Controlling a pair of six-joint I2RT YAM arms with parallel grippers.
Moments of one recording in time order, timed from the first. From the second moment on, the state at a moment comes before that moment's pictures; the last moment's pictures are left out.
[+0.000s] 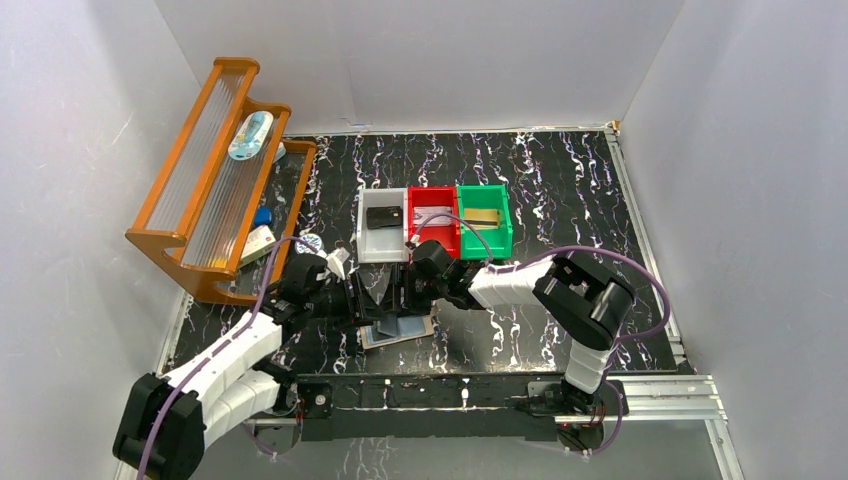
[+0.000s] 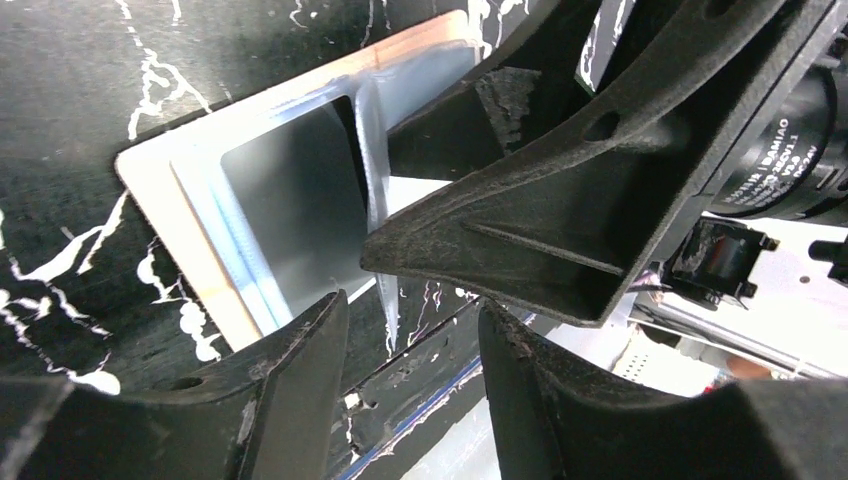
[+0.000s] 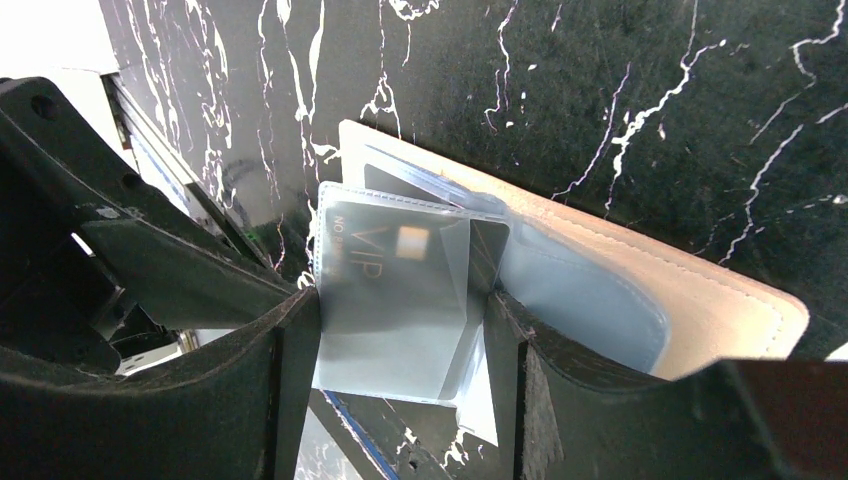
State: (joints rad) left arm -0.44 0.93 0.40 -0.31 0.49 -0.77; right arm 0.99 1.78 0.87 0.18 -0.32 0.97
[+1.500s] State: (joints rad) left arm -0.61 1.08 0.54 -0.12 0.43 -0.73; right arm 0.99 1.28 0.78 -0.24 0.18 1.05
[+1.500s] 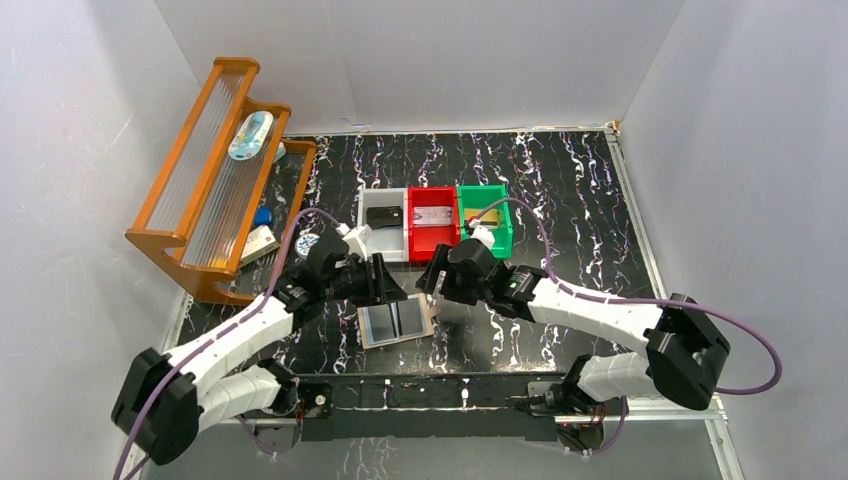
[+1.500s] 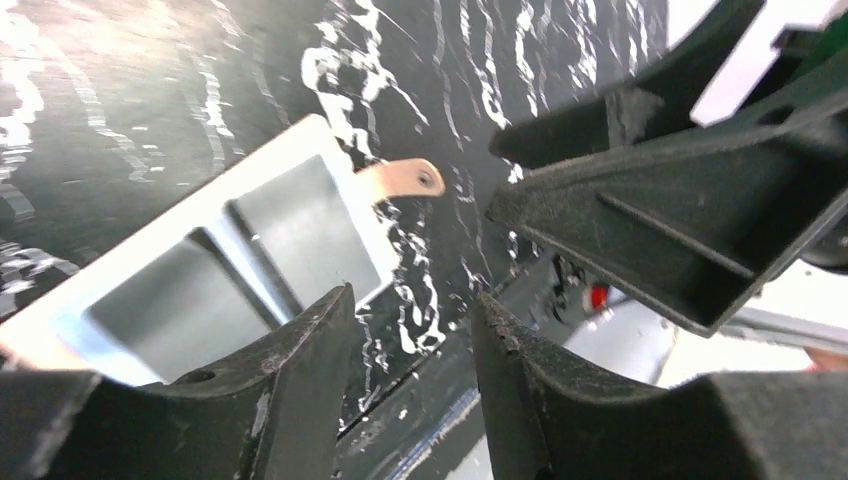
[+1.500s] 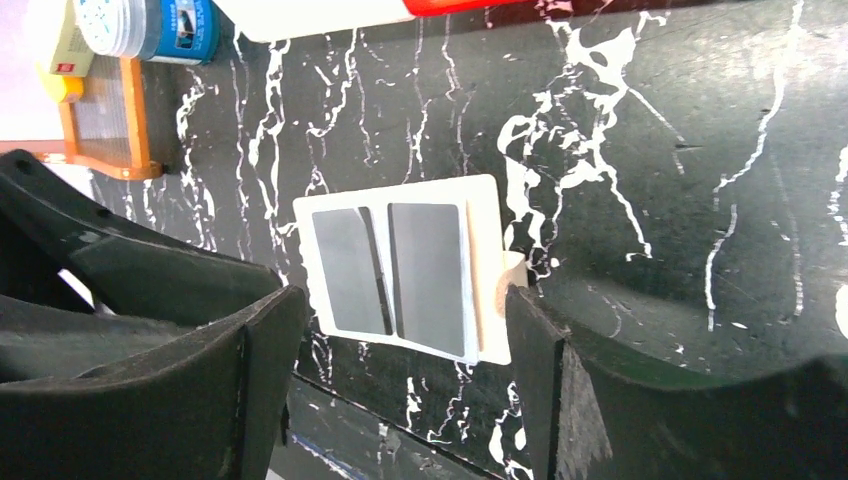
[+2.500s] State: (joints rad) left arm -0.61 0.96 0.49 -0.42 0.09 -0.77; right arm 0.99 1.76 0.93 0.03 -0.35 0.98
